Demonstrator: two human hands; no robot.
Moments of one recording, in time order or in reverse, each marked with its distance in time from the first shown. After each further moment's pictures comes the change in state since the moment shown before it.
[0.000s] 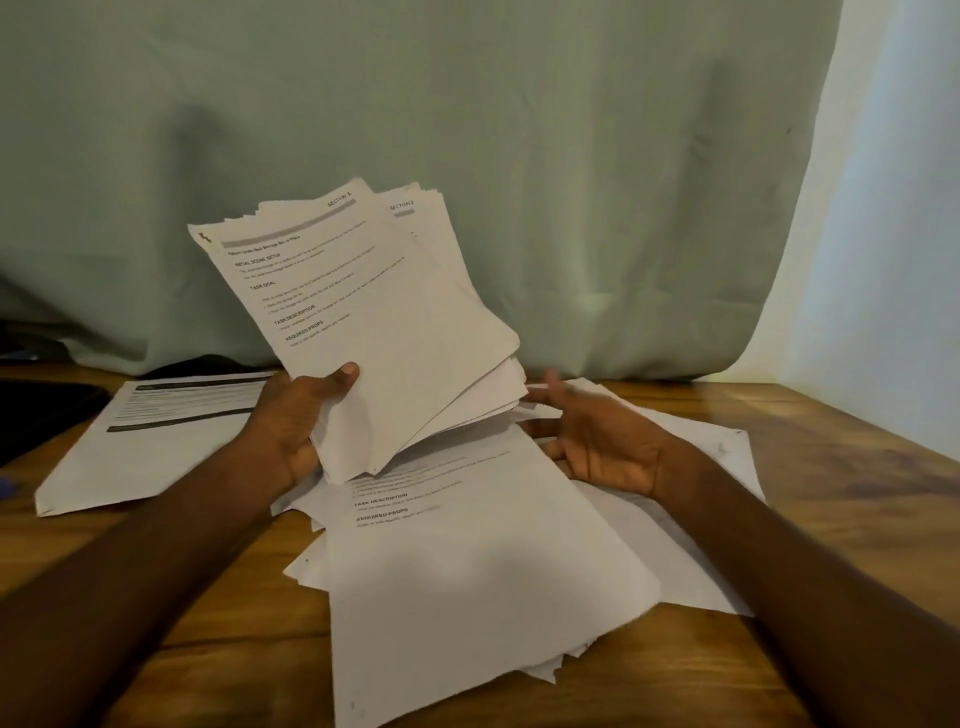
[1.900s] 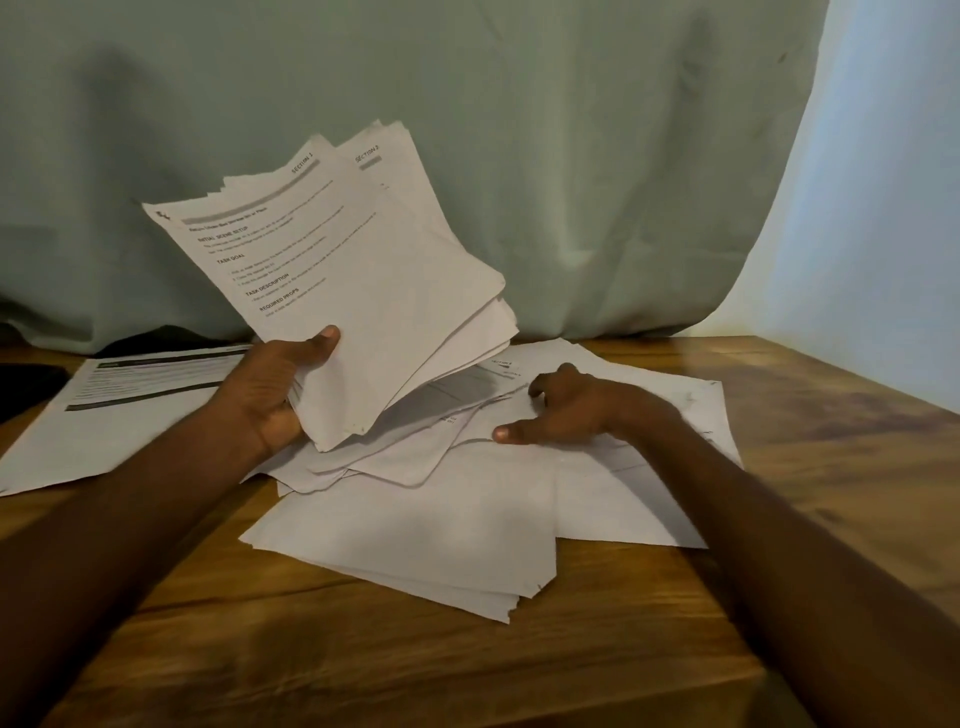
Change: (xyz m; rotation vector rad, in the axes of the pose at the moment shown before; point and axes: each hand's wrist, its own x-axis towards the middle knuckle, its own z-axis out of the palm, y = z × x) left_hand -0.013 0.004 0.015 0.012 -0.119 -0.099; right_hand -0.003 -0.004 0.001 -1.569 0.358 0.363
